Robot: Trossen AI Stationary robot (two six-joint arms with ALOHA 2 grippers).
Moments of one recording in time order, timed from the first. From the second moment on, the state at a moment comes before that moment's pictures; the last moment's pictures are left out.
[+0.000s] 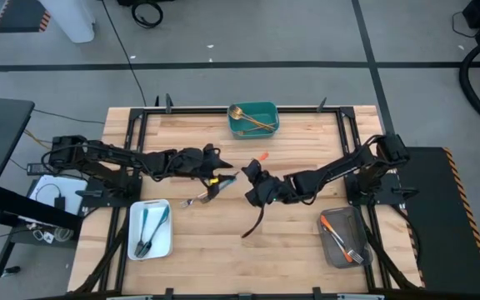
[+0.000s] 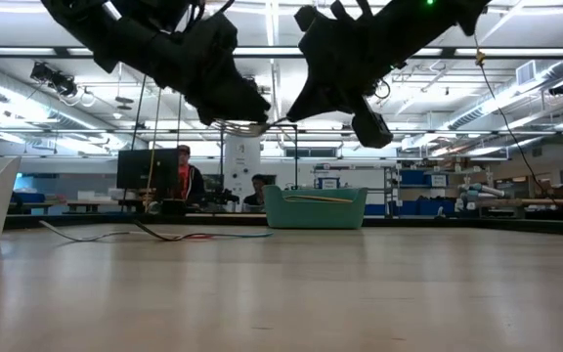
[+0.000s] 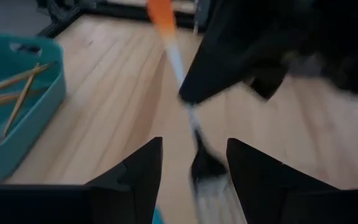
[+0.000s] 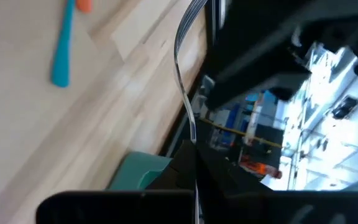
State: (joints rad) left arm 0.04 1.40 0.68 0.32 -0.08 -0.12; right arm 0.22 1.72 1.00 0.13 0.84 -1.22
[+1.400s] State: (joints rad) left arm 0.07 1.32 0.67 0.67 0.06 0.46; right arm 0.46 1.72 1.25 -0.79 0.16 0.77
